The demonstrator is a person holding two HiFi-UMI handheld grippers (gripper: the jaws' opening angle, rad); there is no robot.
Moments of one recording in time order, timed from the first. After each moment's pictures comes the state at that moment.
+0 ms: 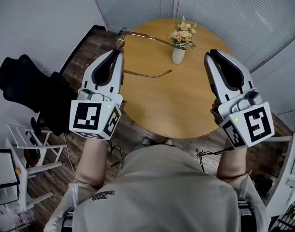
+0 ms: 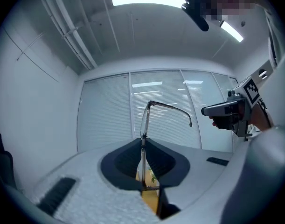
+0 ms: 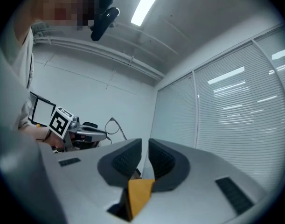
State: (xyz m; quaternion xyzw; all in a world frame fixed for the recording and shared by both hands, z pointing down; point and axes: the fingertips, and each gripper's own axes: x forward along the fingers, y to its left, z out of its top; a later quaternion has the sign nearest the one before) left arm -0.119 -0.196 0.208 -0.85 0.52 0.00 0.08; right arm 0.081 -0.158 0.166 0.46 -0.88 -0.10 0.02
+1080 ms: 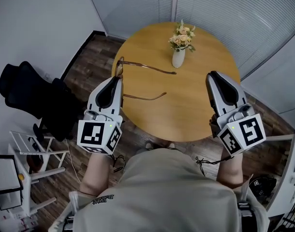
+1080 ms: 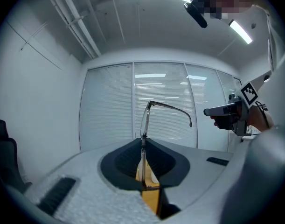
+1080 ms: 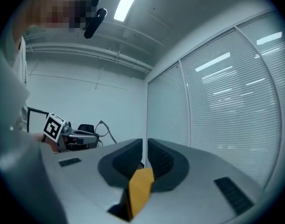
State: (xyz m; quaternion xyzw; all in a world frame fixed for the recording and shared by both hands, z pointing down) left arm -0.136 -0.175 0.270 -0.85 0.52 -0.04 0.02; right arm 0.106 -0.150 0.221 0.50 -0.87 -0.01 0.01
